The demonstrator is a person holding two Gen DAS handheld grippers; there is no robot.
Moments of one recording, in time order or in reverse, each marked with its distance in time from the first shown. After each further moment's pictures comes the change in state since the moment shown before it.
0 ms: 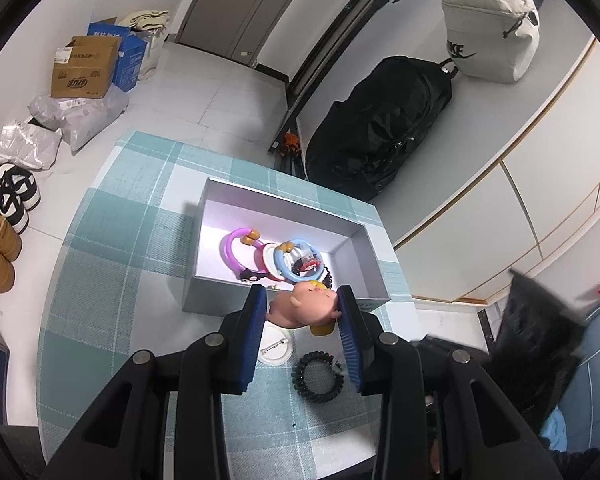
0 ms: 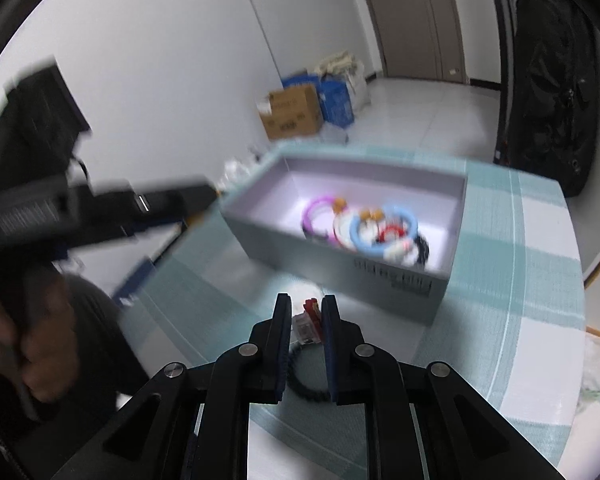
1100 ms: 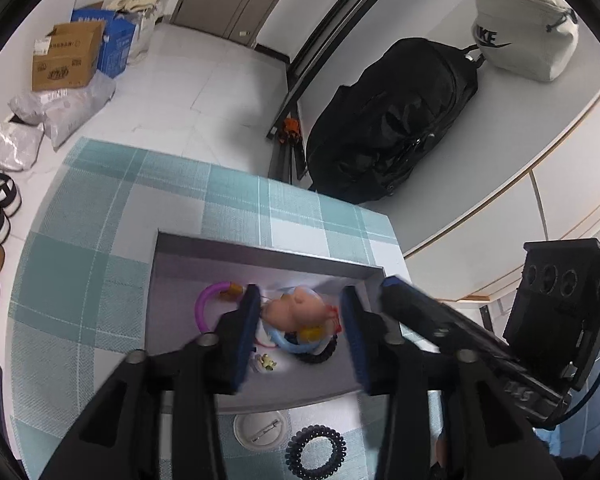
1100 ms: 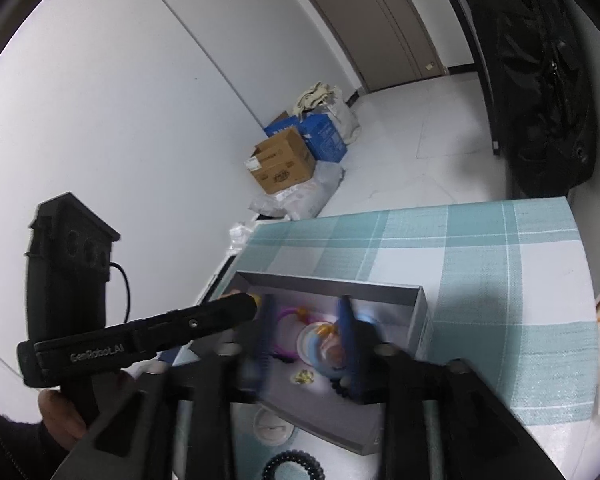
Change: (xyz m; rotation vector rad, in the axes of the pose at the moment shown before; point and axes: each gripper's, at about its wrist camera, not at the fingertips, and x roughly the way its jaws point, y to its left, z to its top) left arm 0.061 0.003 0.045 -0.034 0.084 -0.001; right arm 0.019 -0.073 0.064 0.221 -0.118 0.105
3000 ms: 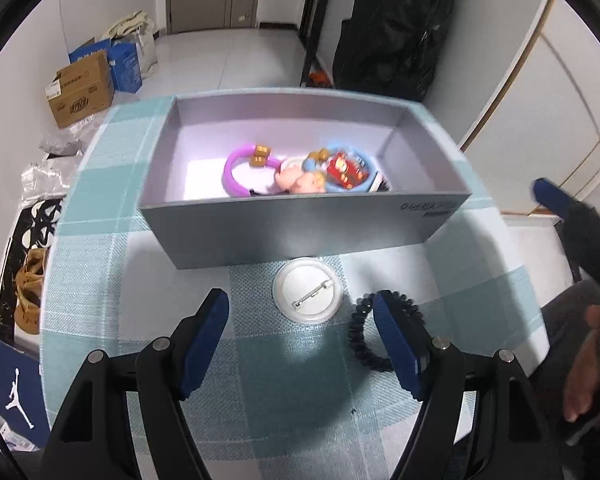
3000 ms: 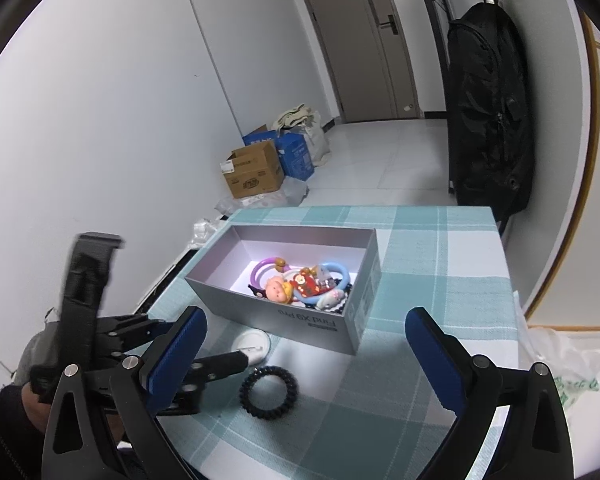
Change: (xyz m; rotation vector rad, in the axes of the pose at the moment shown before) left arm 0.016 -0.019 -0.077 0.243 0.120 0.305; right arm -0.065 0.035 -0.065 -0.158 -0.077 -0.215
